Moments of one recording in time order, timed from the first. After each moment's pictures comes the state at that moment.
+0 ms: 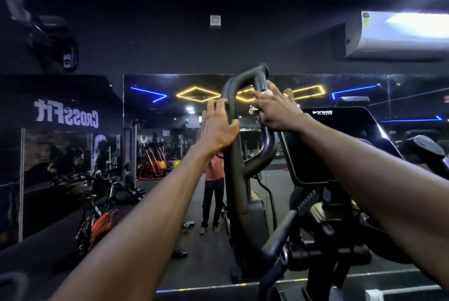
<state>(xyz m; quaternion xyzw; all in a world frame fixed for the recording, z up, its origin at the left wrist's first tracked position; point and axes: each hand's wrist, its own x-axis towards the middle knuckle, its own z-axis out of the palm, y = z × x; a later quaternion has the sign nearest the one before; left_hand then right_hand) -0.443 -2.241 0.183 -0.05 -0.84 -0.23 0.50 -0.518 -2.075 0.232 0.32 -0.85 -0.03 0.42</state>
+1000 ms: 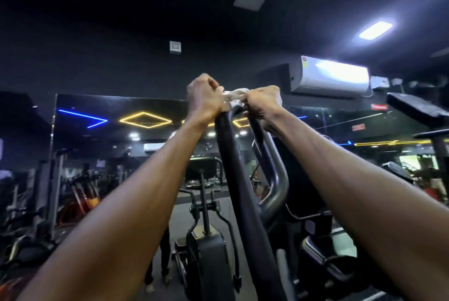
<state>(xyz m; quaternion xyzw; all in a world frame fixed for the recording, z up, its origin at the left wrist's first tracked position) -0.501 -2.286 0.313 -0.11 -0.72 -0.32 0.61 -0.498 -2.152 0.301 0.16 -0.63 0.67 0.34</state>
